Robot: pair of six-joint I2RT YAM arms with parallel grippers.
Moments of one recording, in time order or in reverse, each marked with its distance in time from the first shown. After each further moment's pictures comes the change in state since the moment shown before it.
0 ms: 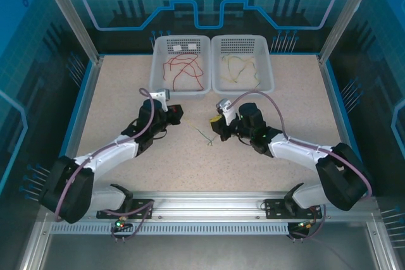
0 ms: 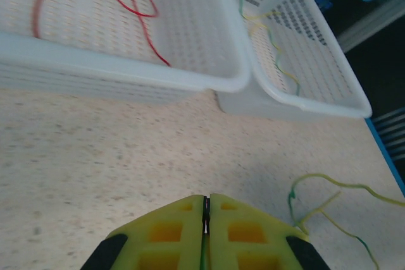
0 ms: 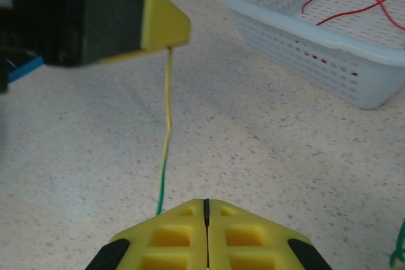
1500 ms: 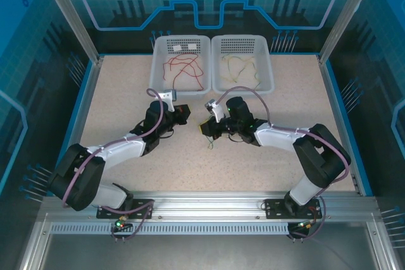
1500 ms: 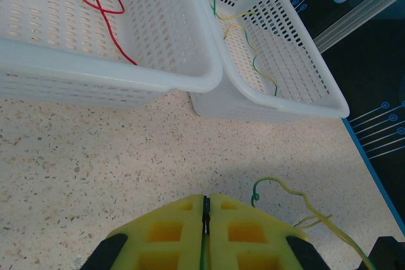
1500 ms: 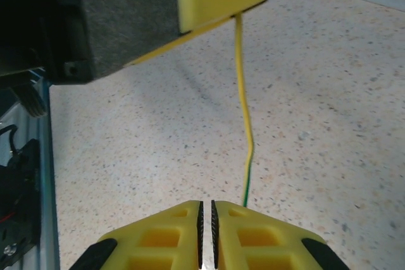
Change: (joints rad) left arm -0.042 0.098 -0.013 0.169 -0.013 -0.032; right arm 0.003 0.228 0.140 -0.053 -0.182 0.118
